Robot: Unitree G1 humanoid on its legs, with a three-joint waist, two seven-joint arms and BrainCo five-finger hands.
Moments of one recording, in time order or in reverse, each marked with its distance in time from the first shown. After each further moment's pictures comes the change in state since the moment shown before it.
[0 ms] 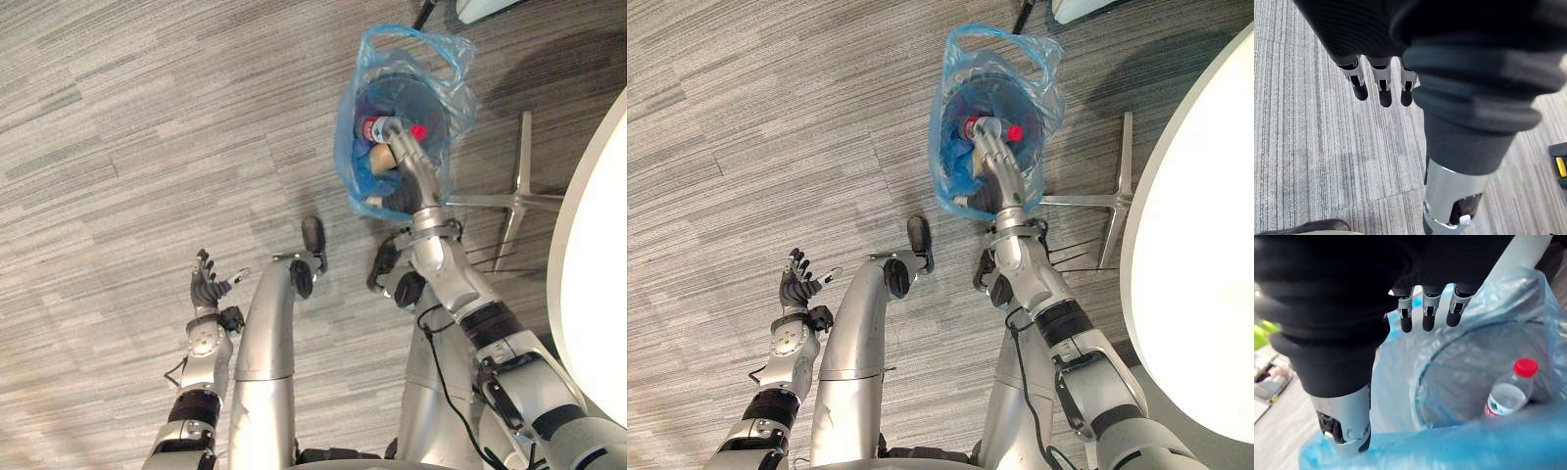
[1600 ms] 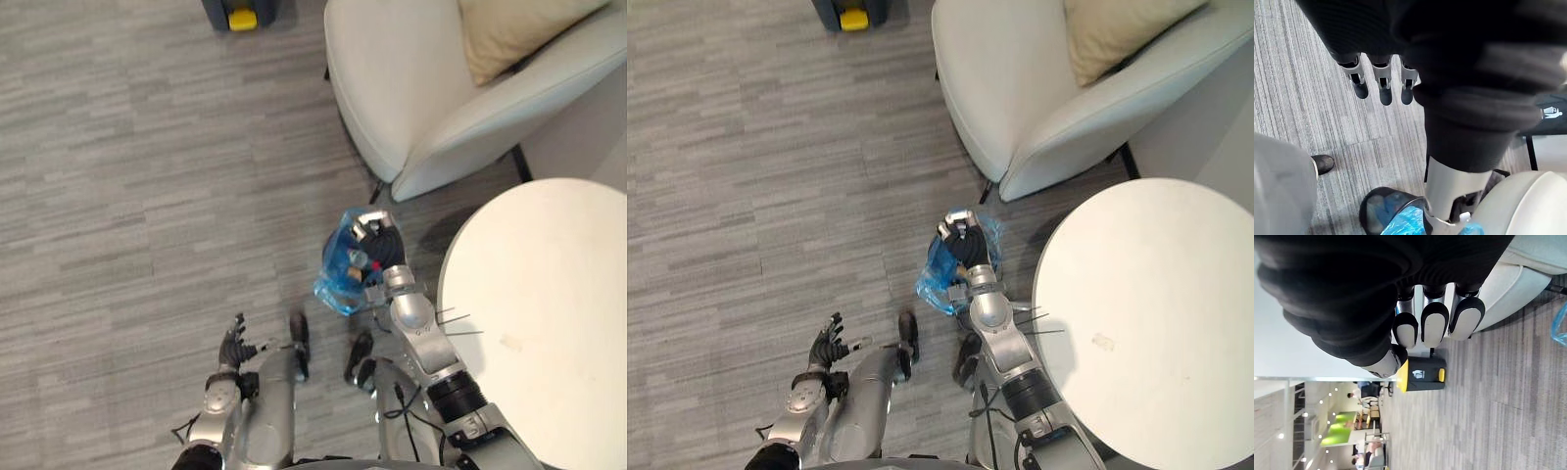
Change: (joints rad) left arm 0.292 0.038 -0.196 0.169 0.176 0.054 -0.114; right arm 0.539 0.198 -0.124 -0.315 0.530 -0.118 0.194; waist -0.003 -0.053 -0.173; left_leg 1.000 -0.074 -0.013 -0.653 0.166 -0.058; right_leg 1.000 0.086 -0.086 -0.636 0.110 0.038
